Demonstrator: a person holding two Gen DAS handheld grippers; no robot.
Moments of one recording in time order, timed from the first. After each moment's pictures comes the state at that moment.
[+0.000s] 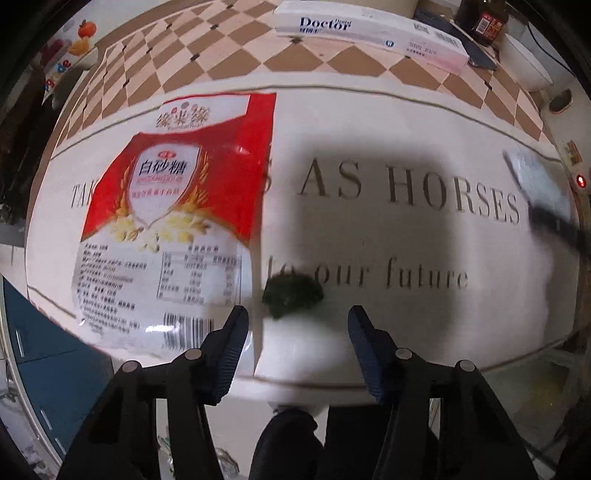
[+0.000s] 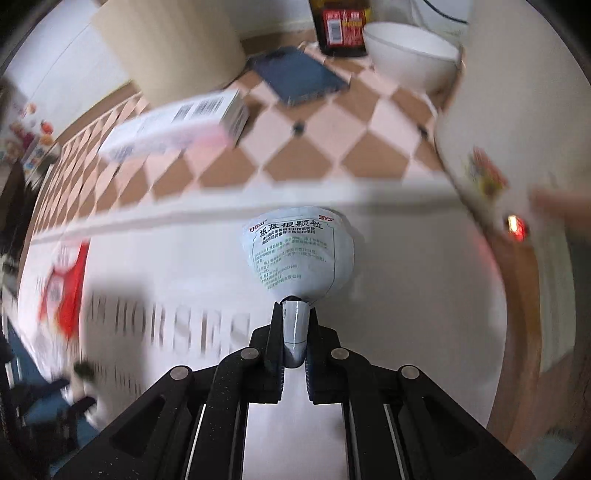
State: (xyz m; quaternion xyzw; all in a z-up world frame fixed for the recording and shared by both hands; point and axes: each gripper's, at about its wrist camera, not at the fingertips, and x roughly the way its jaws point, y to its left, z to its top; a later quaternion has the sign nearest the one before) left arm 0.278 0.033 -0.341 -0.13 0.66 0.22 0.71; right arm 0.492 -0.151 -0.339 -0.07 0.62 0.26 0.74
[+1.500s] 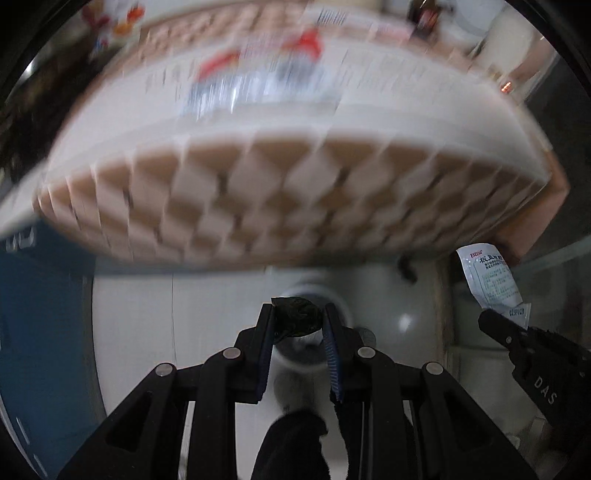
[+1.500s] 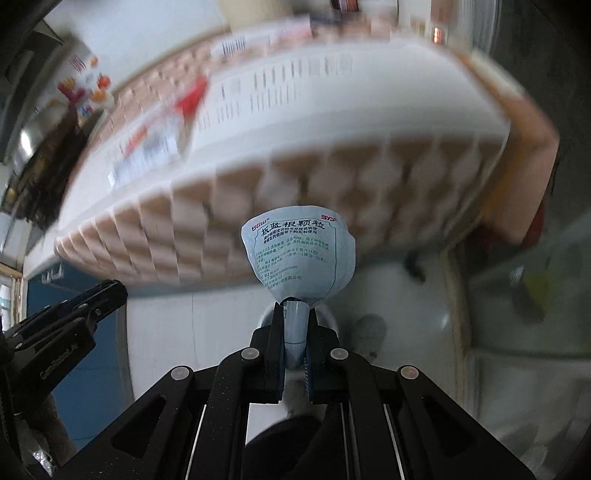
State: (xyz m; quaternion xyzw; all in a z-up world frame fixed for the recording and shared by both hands) left arm 0.037 0.012 -0.361 -0.13 0.62 0.17 0.76; right arm 0.128 -0.197 -0.331 0.00 0.64 0.23 0.73
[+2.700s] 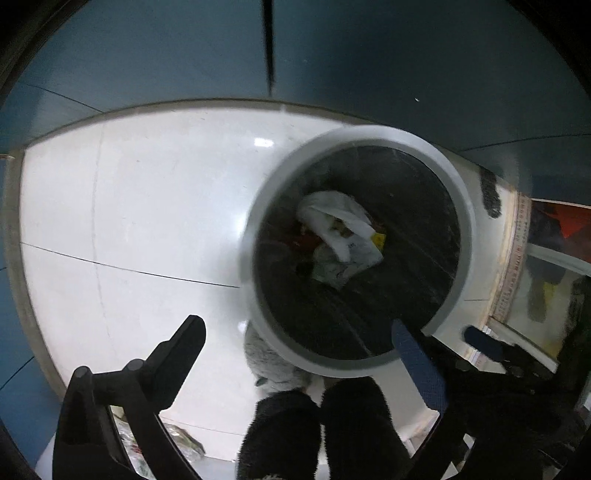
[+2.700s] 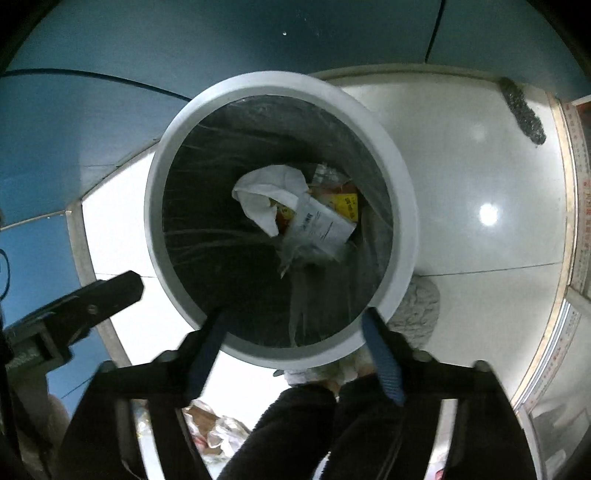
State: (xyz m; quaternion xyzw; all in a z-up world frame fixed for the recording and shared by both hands) left arm 0.001 0.052 -0.800 -0.25 0.74 0.18 0.60; right arm 0.064 -0.144 -0.829 -0.04 0.80 0.24 0.55
